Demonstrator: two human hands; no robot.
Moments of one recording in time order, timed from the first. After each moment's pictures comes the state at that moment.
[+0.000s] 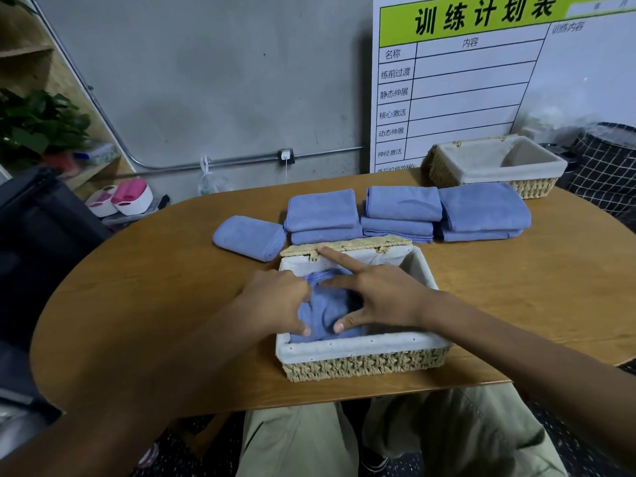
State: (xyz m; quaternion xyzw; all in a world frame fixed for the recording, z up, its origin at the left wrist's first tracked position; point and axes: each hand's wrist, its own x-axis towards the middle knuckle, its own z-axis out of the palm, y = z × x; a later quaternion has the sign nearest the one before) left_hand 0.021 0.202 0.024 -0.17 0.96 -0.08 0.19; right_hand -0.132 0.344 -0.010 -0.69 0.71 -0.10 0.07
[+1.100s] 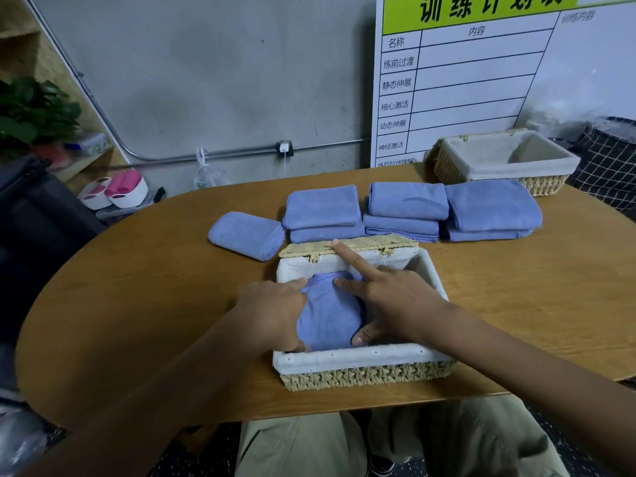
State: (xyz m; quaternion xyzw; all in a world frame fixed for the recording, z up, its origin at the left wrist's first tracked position) left_hand 0.019 0.206 0.017 -0.17 0.94 -0.10 0.27; right_hand -0.129 0.351 -0.008 -0.65 0.76 0.02 0.03
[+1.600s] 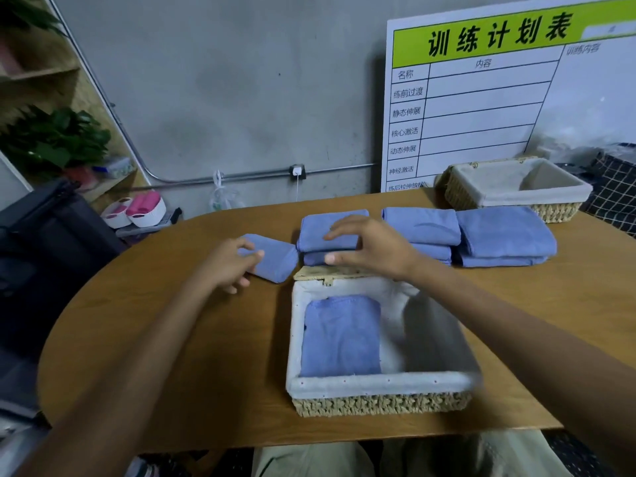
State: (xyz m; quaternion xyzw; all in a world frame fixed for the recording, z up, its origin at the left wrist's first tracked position) left_hand 0.026 0.077 0.032 -0.44 0.82 0.37 -0.07; right_hand -0.179 0.272 0.025 -0.60 0.73 -0.34 0.06
